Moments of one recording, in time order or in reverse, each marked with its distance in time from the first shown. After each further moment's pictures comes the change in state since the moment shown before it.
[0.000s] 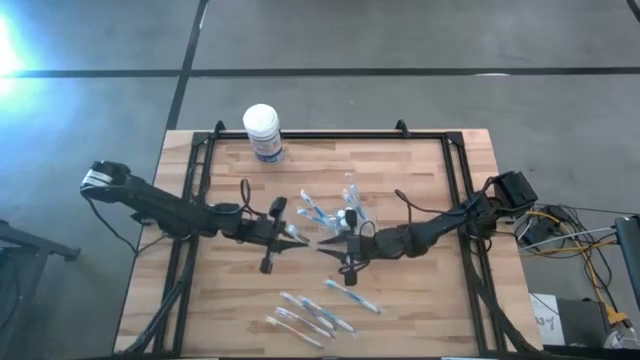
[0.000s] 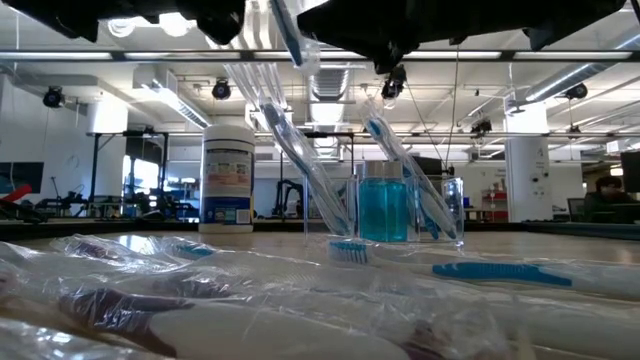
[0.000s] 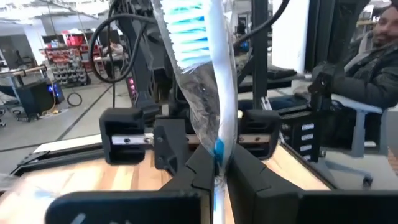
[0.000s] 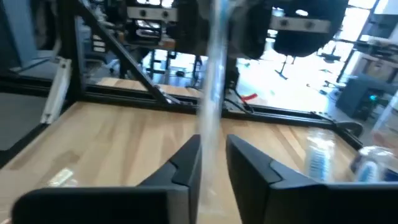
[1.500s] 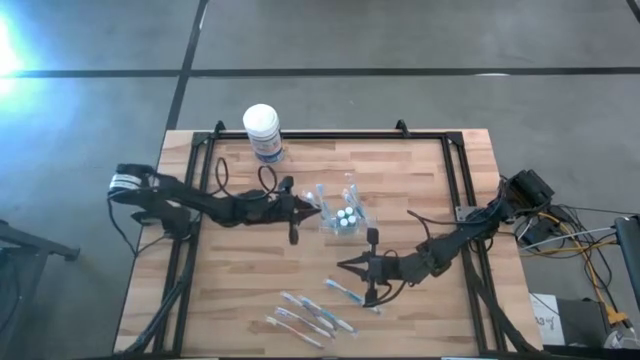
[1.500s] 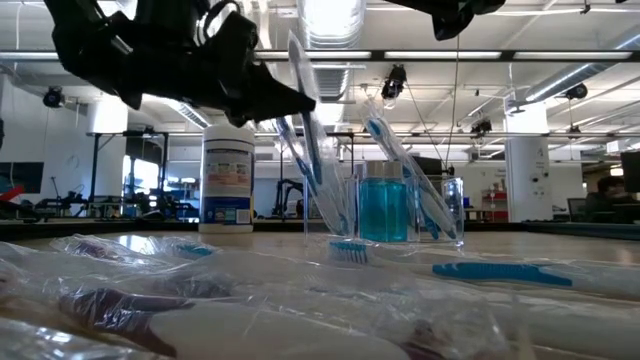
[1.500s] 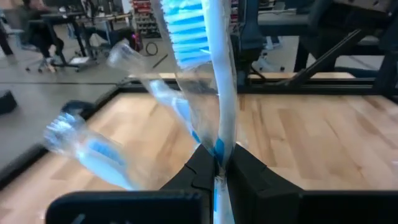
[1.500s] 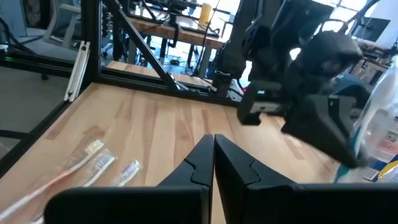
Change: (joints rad) left arm 0.242 0.274 -0.038 0.168 -0.098 -0.070; right arm 0.224 -0.115 -0.050 -0.140 0.256 0.000
